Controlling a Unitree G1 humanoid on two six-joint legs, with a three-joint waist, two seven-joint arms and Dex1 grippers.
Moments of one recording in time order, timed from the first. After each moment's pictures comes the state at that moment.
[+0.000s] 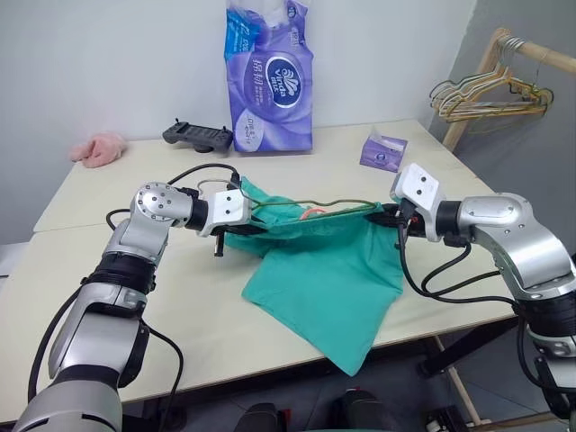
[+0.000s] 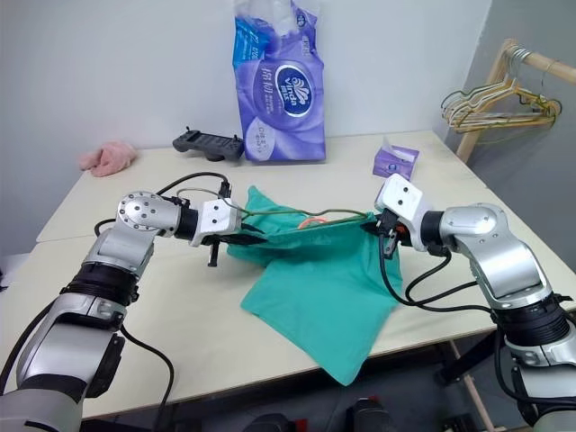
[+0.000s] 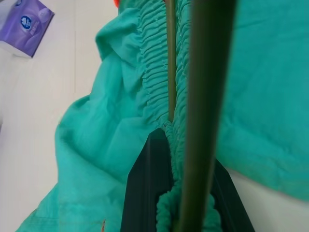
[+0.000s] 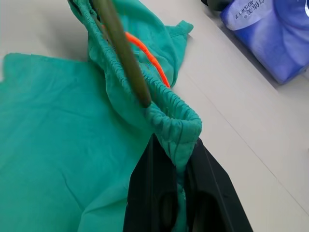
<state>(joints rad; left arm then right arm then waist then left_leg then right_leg) -0.83 0.67 -0.23 0.64 0.04 -0.30 -1.32 -0.62 -0.75 0.17 -0.23 0.23 0.67 0.91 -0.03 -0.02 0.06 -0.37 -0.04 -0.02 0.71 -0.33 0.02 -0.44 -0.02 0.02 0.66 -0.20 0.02</state>
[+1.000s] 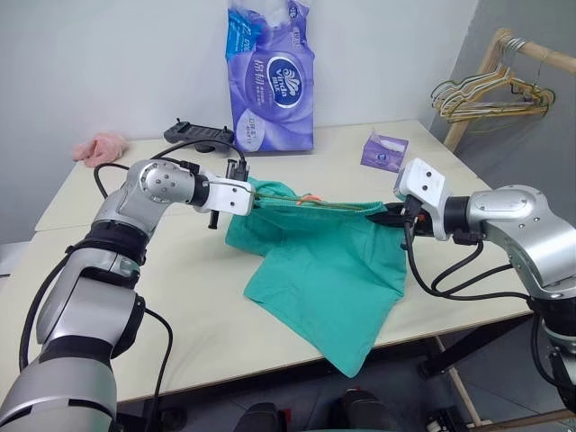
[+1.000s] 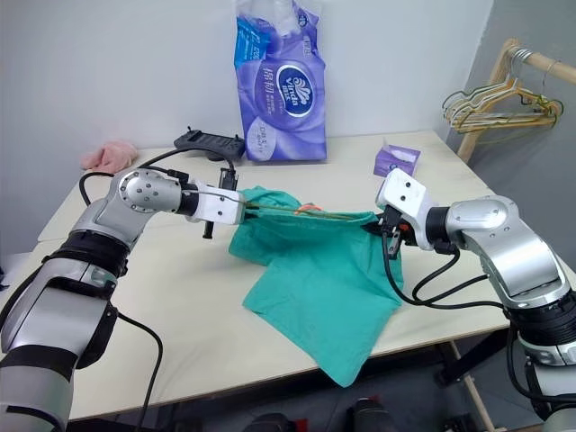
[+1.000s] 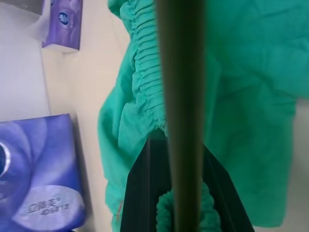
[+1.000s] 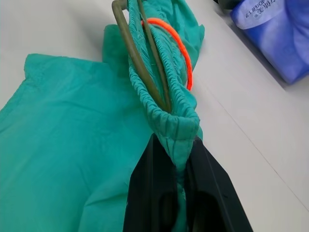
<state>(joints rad) -1.04 0.72 -0.39 0.87 0.25 -0.60 -1.07 -0.67 -0.83 0.18 -0.33 0.30 0.78 0.92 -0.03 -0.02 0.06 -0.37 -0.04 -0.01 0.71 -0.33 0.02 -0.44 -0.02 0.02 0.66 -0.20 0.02</state>
